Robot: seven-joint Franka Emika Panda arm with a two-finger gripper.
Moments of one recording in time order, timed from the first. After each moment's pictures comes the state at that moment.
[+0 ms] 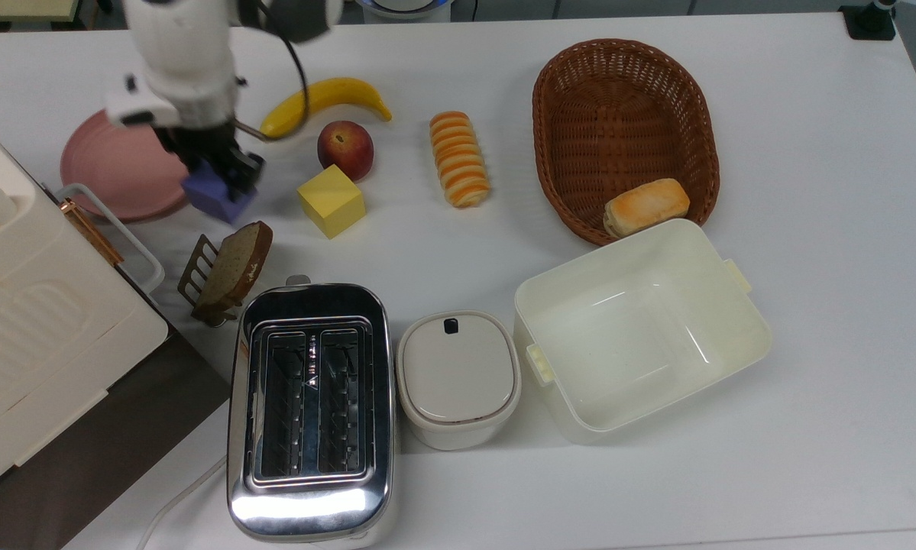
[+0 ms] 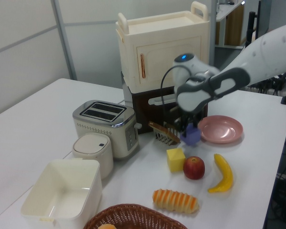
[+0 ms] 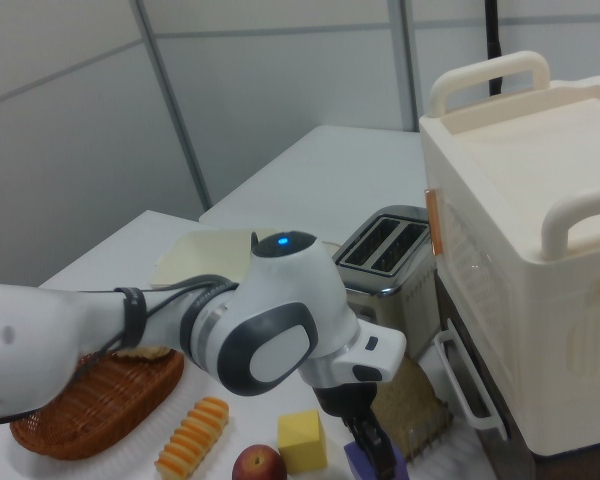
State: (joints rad) arm -0.25 0.21 -0.06 -1.95 -0.19 2.22 0.29
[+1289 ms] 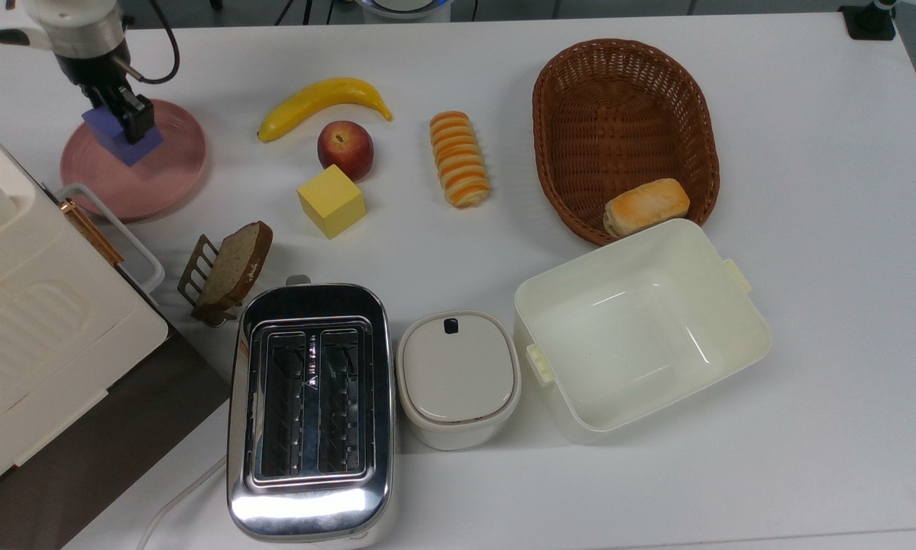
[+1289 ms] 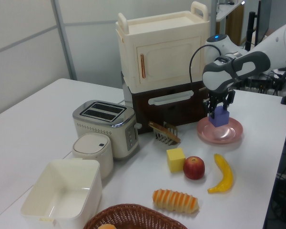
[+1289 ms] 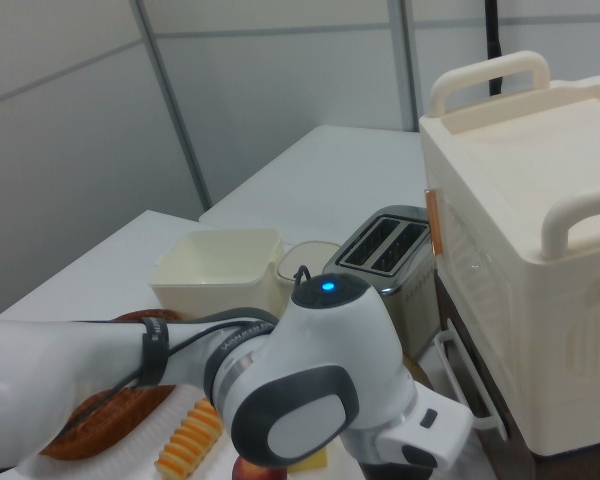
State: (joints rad) arm -0.34 0.16 -0.19 -1.97 -0.19 2.21 0.24
